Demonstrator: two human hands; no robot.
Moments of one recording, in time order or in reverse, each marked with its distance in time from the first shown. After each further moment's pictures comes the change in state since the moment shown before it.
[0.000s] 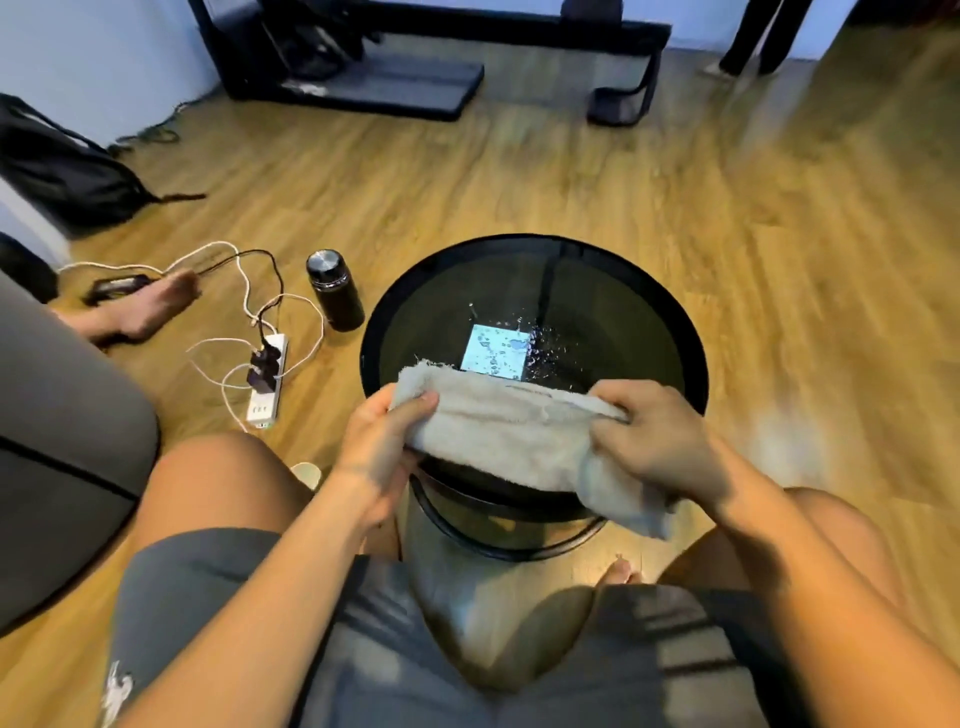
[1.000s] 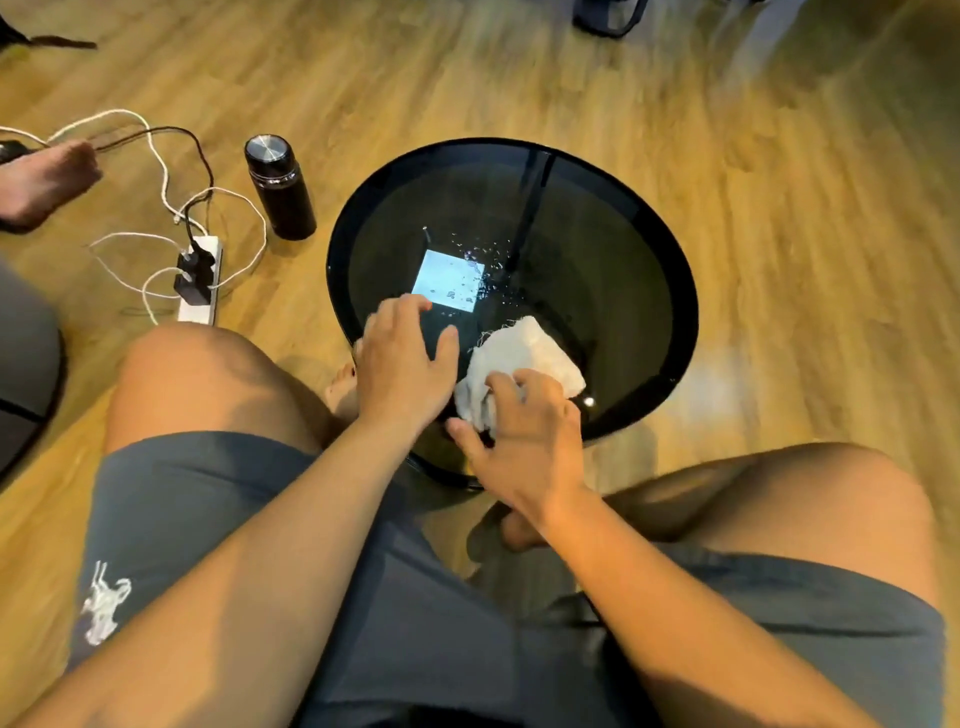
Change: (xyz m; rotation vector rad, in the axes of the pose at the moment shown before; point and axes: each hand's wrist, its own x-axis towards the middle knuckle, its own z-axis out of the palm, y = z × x) left_hand 0.046 -0.057 -0.003 1.061 0.204 0.488; right_hand -0.014 -0.016 0.153 -0.559 0.088 0.128
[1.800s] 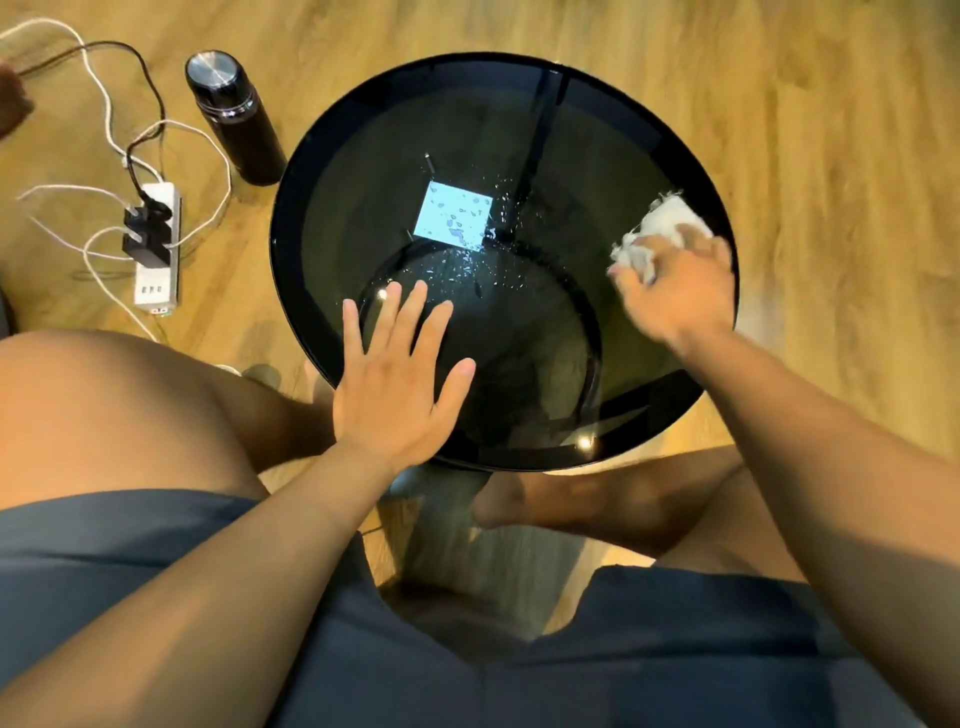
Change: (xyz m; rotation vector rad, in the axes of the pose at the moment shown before) left_hand 0.012 -0.031 0.051 0.525 -0.228 0.298; right_hand 0.172 0.168 -0.011 0.038 0.053 0.251
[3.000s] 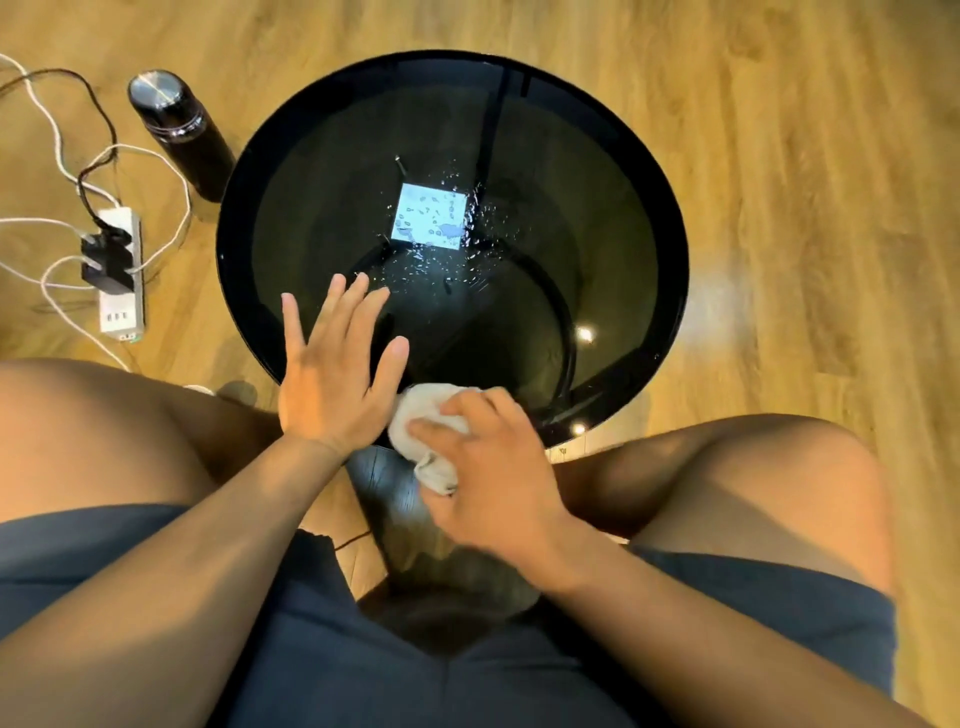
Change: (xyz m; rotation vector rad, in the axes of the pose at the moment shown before) left_hand 0.009 -0.011 -0.004 -0.148 0.095 0.001; right_hand -0.195 -0.087 0.004 0.199 -0.047 -0.588
